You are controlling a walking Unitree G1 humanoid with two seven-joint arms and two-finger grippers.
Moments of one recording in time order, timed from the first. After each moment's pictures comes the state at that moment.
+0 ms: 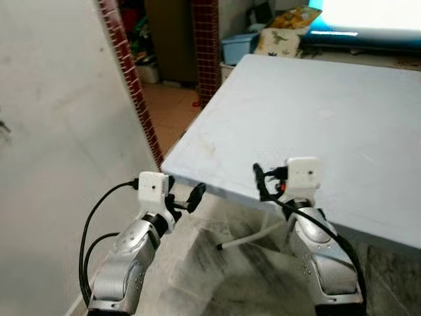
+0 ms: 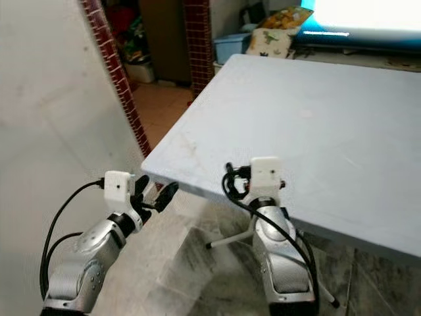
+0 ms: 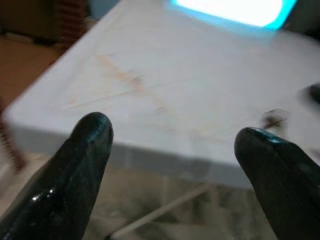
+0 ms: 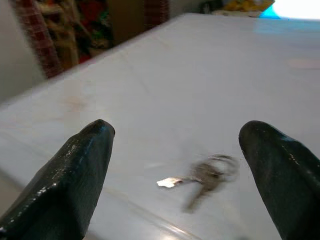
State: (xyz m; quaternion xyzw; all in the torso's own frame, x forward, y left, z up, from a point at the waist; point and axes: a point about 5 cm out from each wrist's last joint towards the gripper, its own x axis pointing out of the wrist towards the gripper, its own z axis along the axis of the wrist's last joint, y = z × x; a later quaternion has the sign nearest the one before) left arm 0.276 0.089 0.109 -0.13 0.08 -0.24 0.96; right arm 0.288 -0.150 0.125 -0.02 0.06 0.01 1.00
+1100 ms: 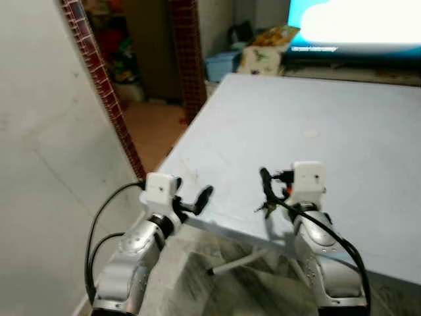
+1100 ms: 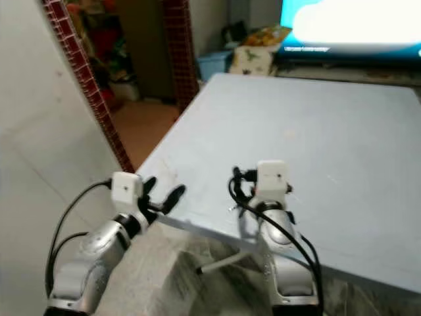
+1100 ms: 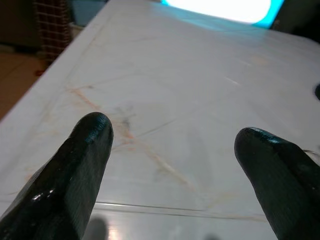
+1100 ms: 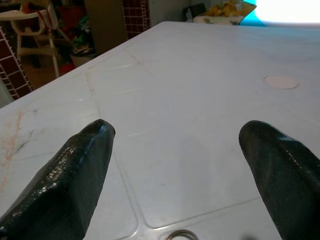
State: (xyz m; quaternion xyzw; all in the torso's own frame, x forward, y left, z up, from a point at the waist) left arm 0.276 0.105 0.104 -0.12 0.09 -0.21 0.97; right arm 0.288 -0.135 0.127 -0.02 0.05 0.03 1.00
